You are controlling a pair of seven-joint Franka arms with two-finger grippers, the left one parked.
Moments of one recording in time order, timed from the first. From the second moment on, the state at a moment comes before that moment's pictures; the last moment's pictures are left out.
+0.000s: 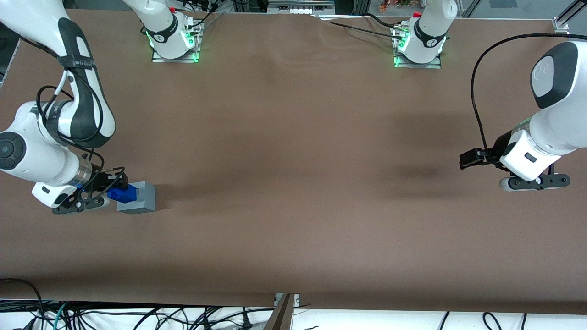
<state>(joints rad) 0.01 0.48 -0.03 -1.65 0.00 2.12 -0.21</state>
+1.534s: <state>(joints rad) 0.01 0.51 -0.04 -1.65 0.03 2.15 -0.20</state>
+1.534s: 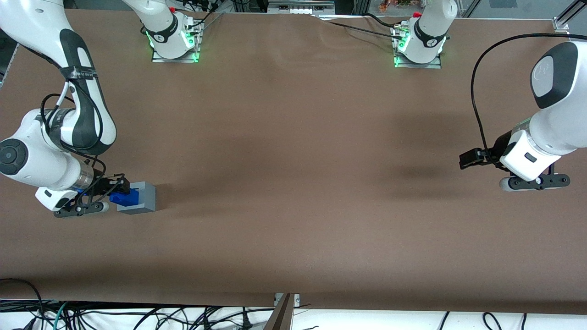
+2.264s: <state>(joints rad) 0.01 0.50 -0.04 -1.67 0.03 2.16 -0.20</state>
